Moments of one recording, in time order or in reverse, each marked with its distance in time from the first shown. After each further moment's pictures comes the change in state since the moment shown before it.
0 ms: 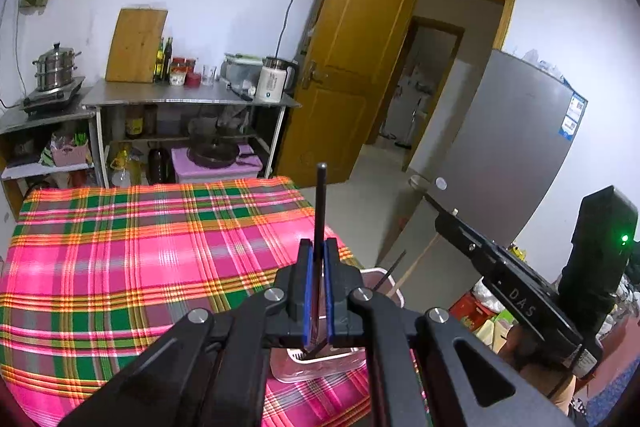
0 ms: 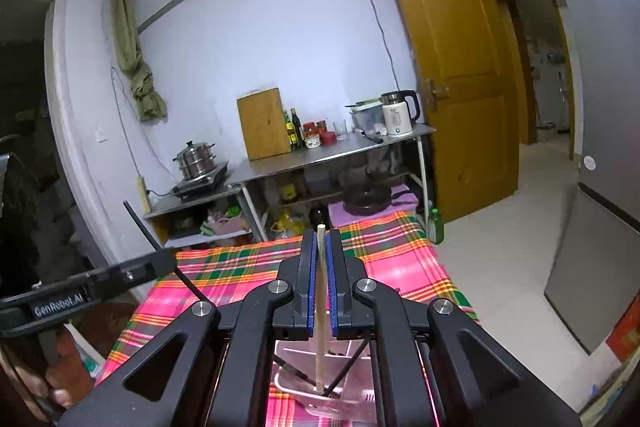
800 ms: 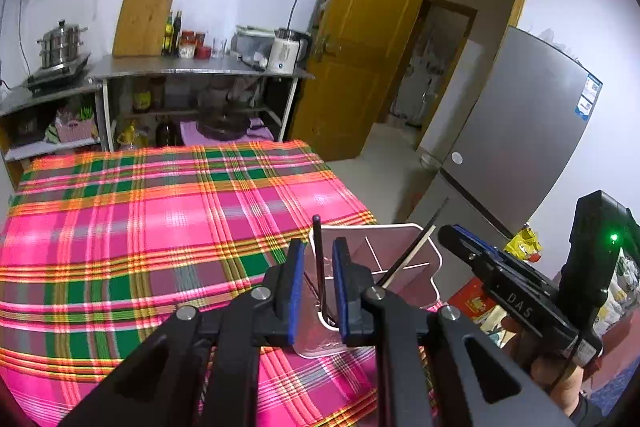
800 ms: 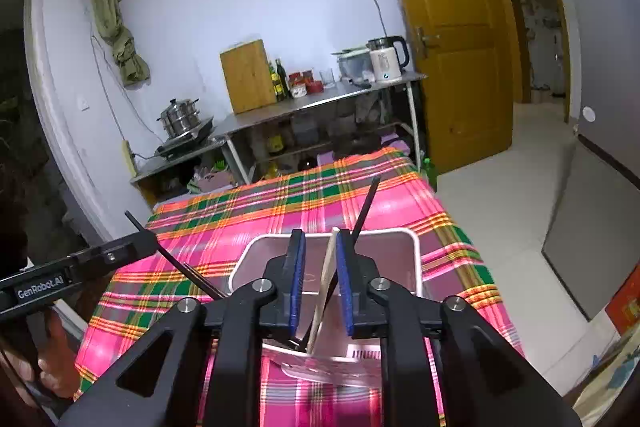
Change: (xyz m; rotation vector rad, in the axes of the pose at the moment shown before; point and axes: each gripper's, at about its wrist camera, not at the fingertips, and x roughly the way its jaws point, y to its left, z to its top) left arm 0.017 0.019 -0.034 -0.004 0.055 0.037; right arm 0.021 -0.021 -0.051 0.019 0.139 -0.035
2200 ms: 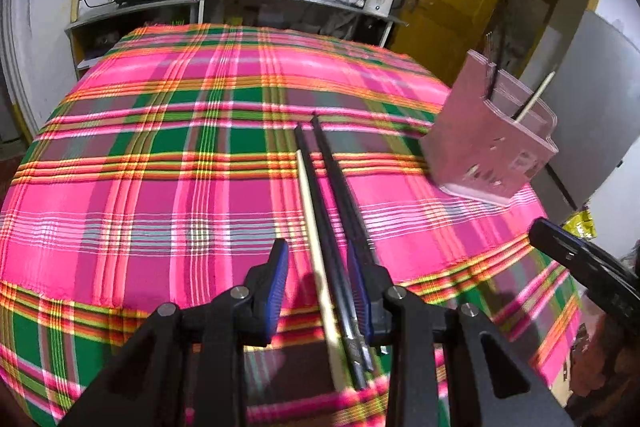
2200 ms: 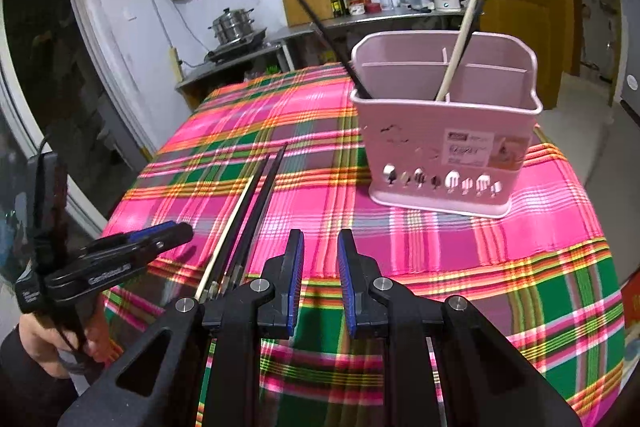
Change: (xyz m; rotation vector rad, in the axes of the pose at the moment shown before) left arm -0.014 0.097 -0.177 -0.165 0.170 0.248; right arm -0.004 0.066 -0.143 -0.122 0.294 0.147
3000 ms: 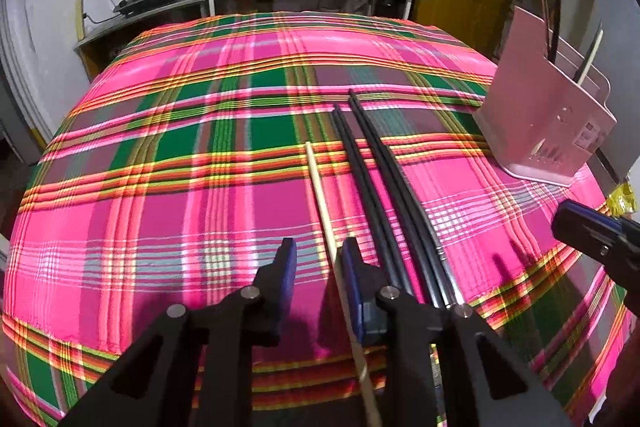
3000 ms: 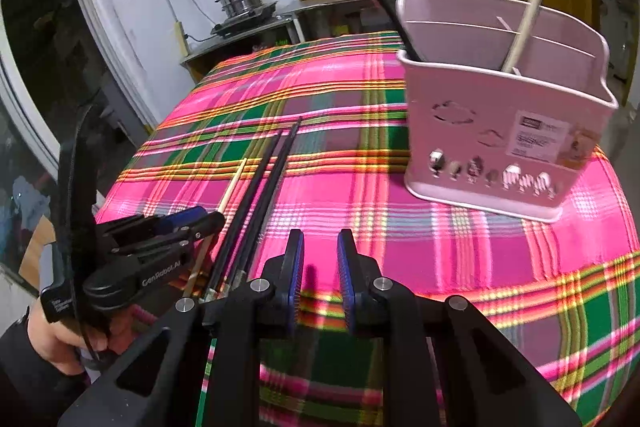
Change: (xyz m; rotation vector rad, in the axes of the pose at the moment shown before) left arm 0.038 0.009 0.005 0.080 0.039 0.142; right arm 0.054 0.016 0.011 -0.035 0.079 0.030
